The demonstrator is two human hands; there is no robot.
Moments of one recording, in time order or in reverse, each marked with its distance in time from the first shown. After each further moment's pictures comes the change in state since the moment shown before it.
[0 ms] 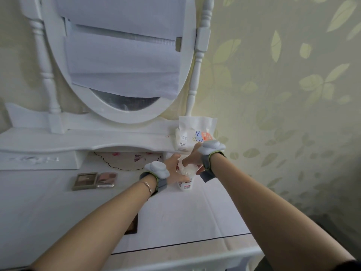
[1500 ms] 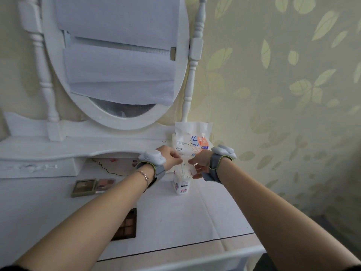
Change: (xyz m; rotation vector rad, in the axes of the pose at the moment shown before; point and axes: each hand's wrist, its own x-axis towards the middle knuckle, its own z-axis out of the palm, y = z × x) left_hand -0.003 0.020 -0.041 -0.051 0.205 -0.026; right_hand 0.010 0.017 -0.006 0.546 -0.006 0.147
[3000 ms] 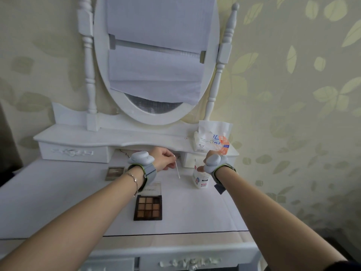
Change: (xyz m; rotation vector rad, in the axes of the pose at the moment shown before) left_hand -0.060 -0.053 -0.039 -0.527 0.084 -0.125; right_hand -0.044 -0.008 0.048 -1.131 0.237 -0.178
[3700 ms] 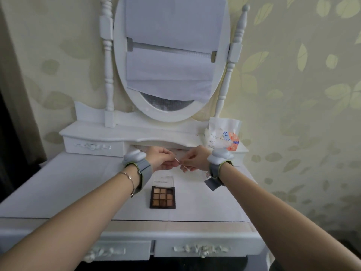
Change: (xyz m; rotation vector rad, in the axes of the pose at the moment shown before) left_hand -0.050 -0.003 -0.037 -0.288 0.009 -0.122; right_hand -0.031 -0.043 0.017 0.830 -0.051 -0.507
